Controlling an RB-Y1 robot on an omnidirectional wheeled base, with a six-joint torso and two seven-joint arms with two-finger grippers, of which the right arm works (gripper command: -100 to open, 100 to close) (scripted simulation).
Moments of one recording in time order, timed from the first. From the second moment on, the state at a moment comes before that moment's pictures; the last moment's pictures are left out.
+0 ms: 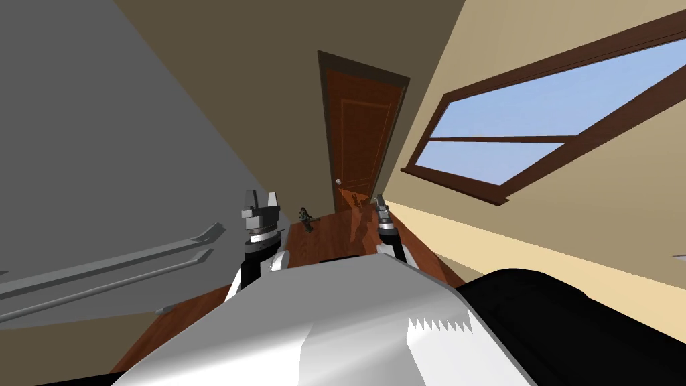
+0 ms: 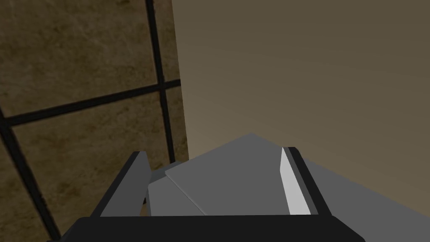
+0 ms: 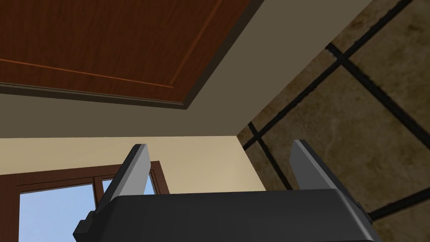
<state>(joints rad) 0.51 -0.06 0.03 -2.09 0.04 -0.54 0.32</state>
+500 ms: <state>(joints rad) 0.51 -0.08 0.03 -2.01 0.07 -0.57 0.41</state>
